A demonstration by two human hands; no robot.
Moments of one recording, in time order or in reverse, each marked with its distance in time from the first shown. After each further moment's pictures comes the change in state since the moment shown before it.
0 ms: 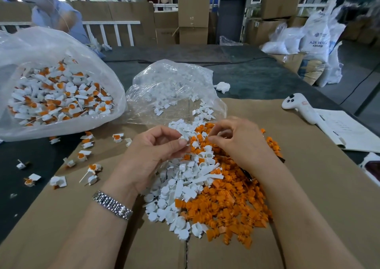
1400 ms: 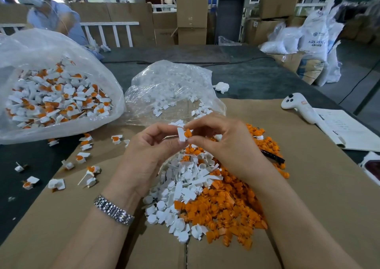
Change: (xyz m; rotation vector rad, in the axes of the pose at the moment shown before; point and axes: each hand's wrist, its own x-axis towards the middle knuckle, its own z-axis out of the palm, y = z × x) left_hand -0.002 -0.001 0.004 -0.042 -0.032 0.140; right_hand -0.013 -0.024 0.003 0.390 -0.017 -0.225
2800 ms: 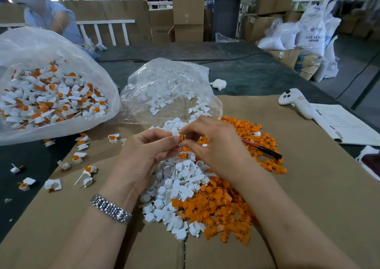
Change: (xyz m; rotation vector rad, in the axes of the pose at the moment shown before) left_hand 0.002 0.002 0.006 0.027 0.165 -0.139; right_hand 0.001 0.003 0.014 -0.365 -0.044 -0.115
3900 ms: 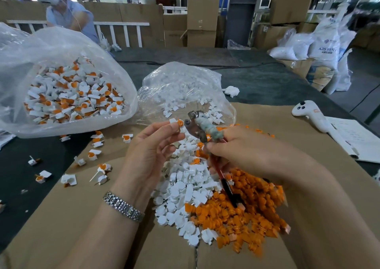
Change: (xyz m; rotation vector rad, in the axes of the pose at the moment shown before) left_hand 0.004 0.006 -0.011 -0.277 0.071 0.068; right_hand 0.014 -0.028 -0.044 0.289 -0.501 0.564
